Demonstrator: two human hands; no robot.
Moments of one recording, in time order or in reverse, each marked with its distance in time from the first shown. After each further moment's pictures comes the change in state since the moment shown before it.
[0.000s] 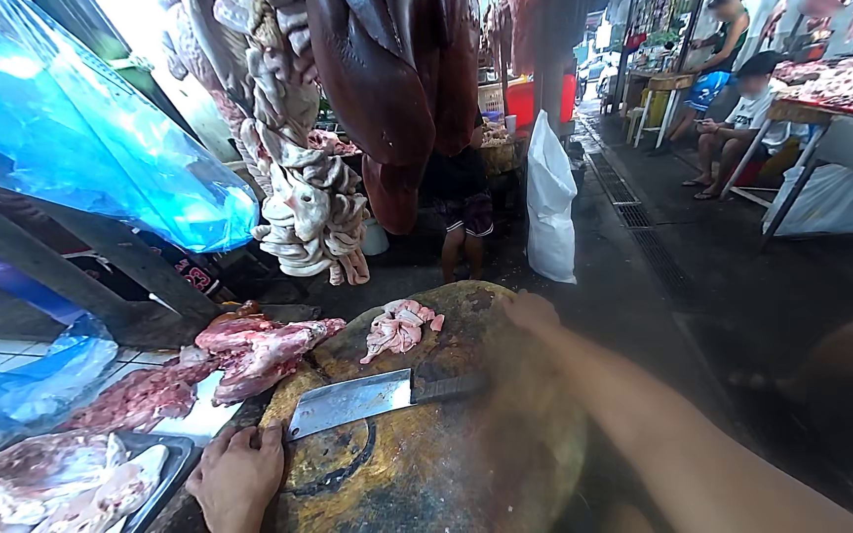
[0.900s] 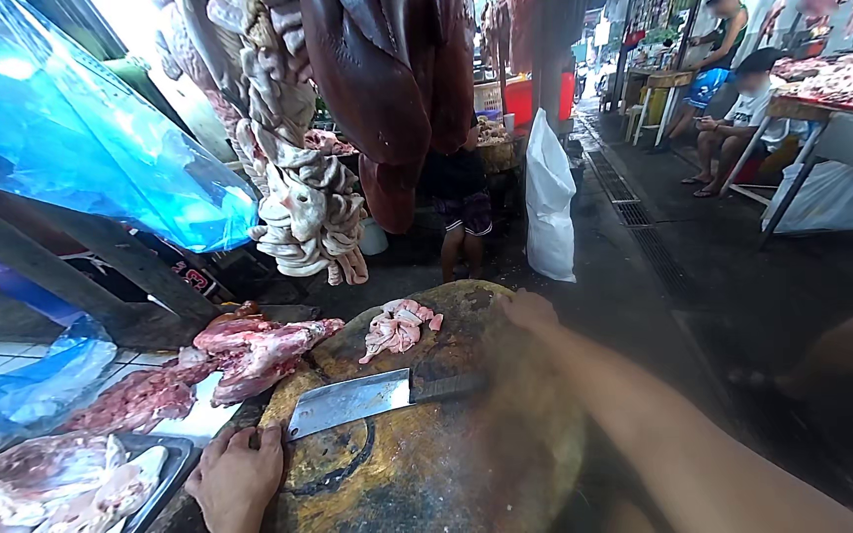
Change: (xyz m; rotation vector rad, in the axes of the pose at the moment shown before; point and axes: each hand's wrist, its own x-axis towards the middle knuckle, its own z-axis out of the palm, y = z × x) left_hand 0.000 0.000 0.001 0.003 0.005 0.004; right_hand 0.001 -0.001 -0.001 -0.030 -0.005 0.000
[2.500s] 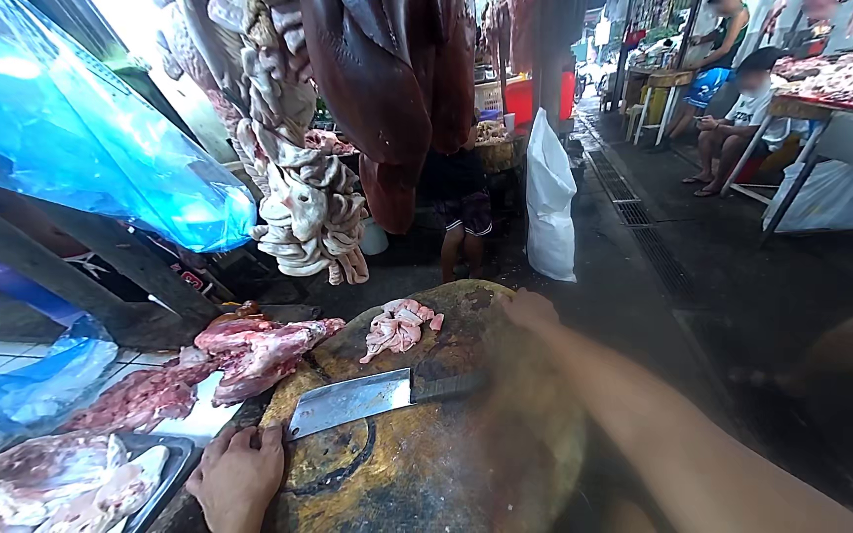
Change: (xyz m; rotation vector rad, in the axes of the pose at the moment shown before) left_hand -0.001 0.002 -0.002 -0.003 -0.005 -0.005; right_hand 0.000 0.001 0.001 0.020 0.010 -0.009
